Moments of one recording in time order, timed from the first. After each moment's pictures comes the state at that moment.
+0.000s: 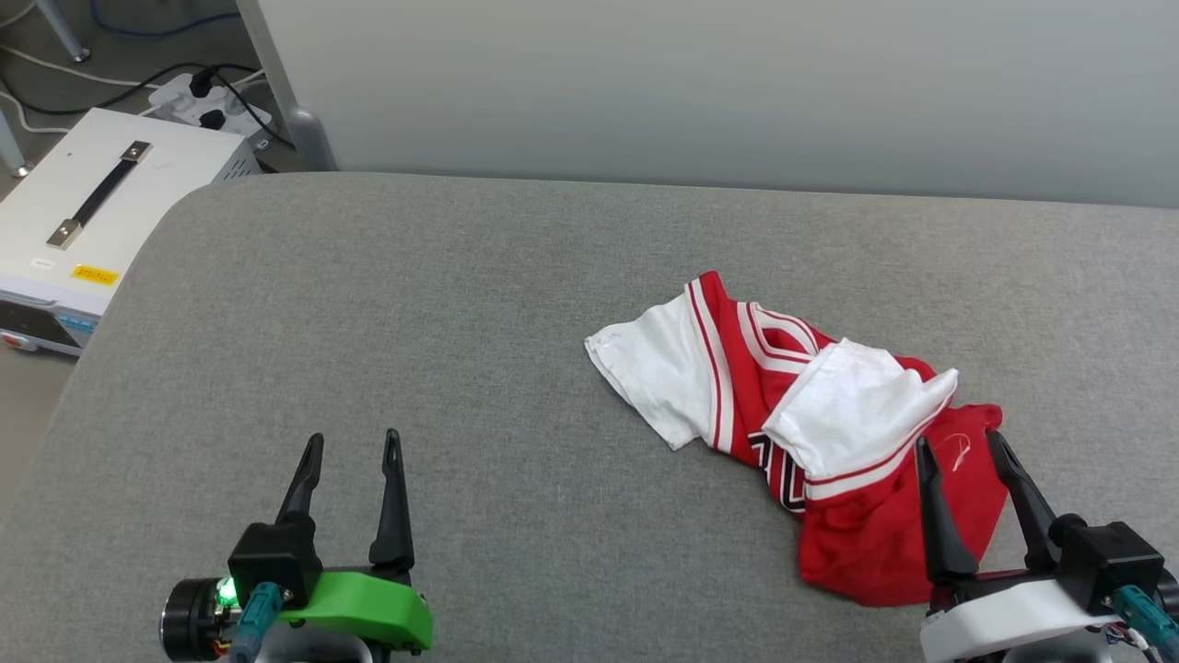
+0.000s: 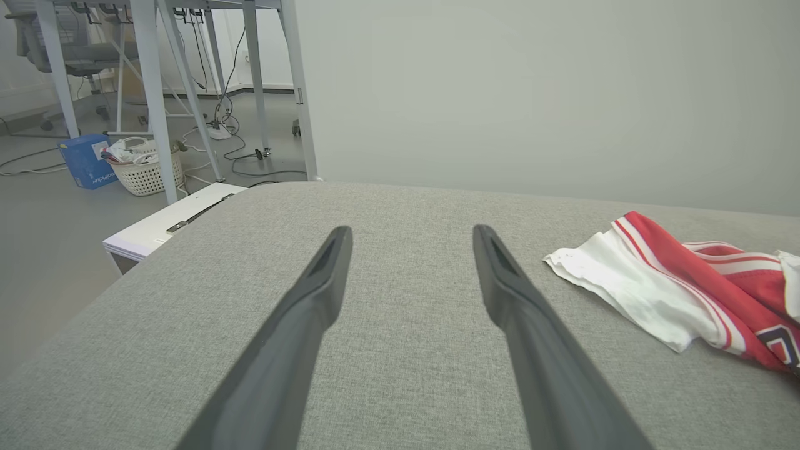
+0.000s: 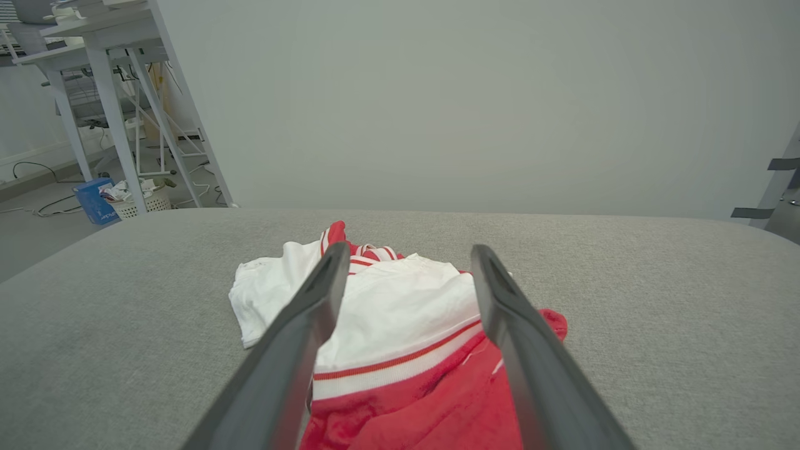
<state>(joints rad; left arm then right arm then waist) 0.02 0.08 -0.06 0.08 -0.14 0.01 -0.26 0.08 -0.05 0.00 0.02 0.15 0.13 -0.26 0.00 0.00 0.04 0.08</state>
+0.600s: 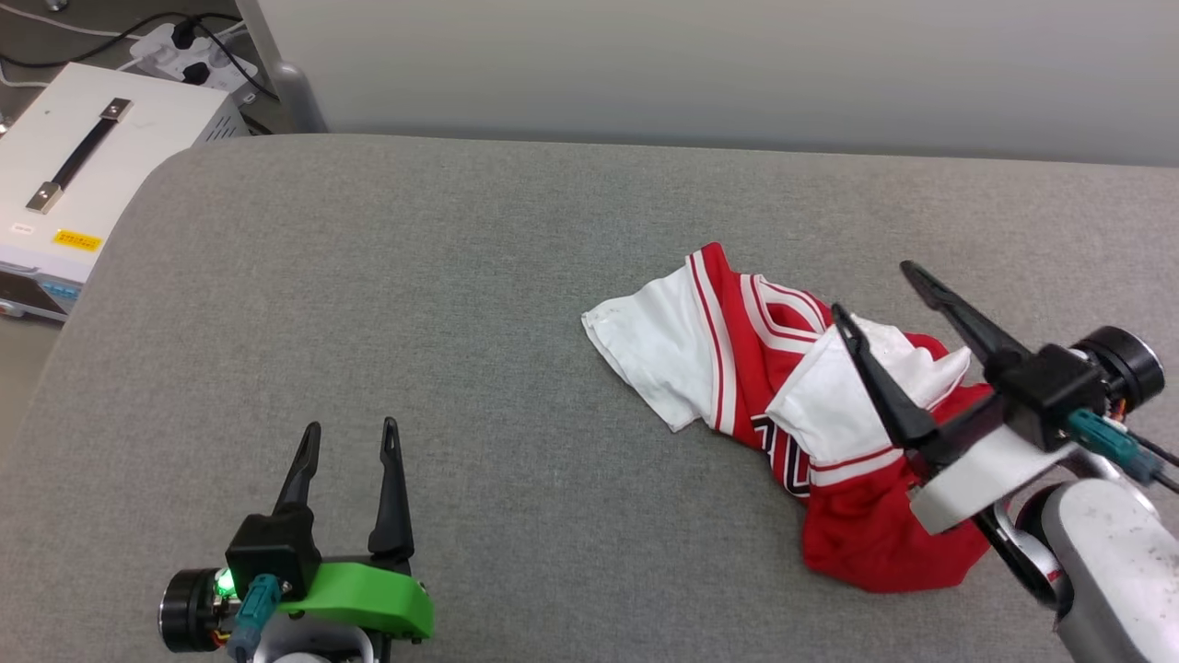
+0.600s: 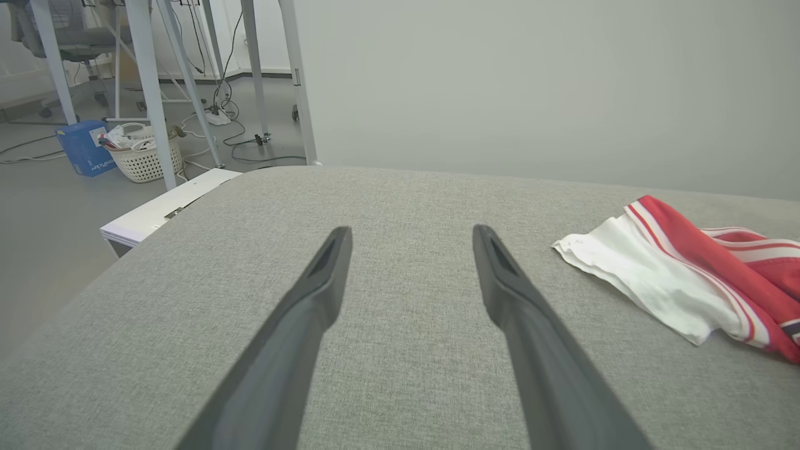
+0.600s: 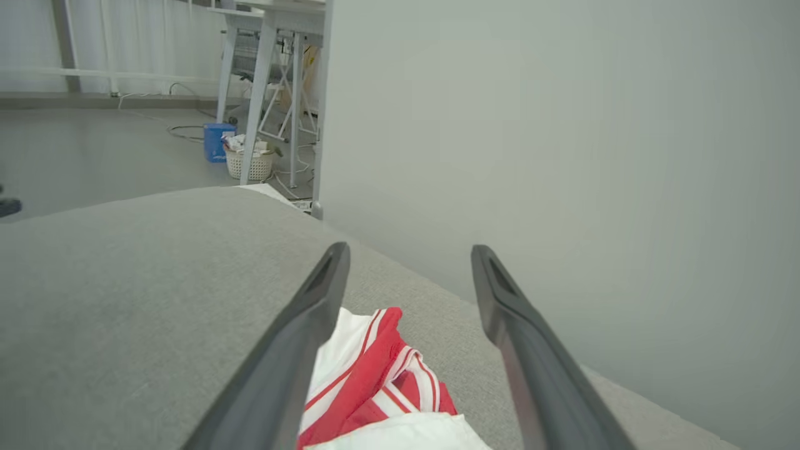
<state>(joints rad) 0.01 0.06 -0.04 0.08 -0.11 0.00 -0.26 -0.29 -0.40 0.37 0.04 0.27 0.13 -0.23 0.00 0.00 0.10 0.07</state>
